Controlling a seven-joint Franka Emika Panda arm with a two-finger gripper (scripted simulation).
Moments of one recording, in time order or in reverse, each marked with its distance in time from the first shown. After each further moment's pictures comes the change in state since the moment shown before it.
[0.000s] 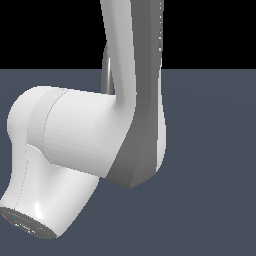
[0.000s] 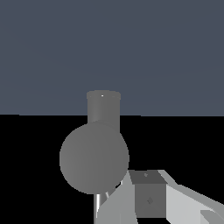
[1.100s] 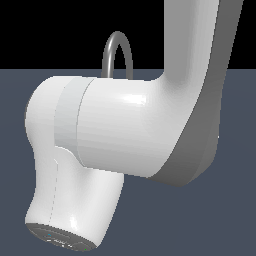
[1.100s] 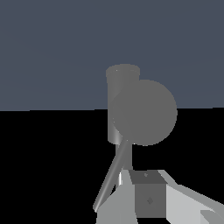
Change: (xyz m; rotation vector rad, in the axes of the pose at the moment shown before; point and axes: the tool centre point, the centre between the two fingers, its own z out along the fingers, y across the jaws) arm -0.024 -0.029 -0.006 -0.070 -0.053 0.019
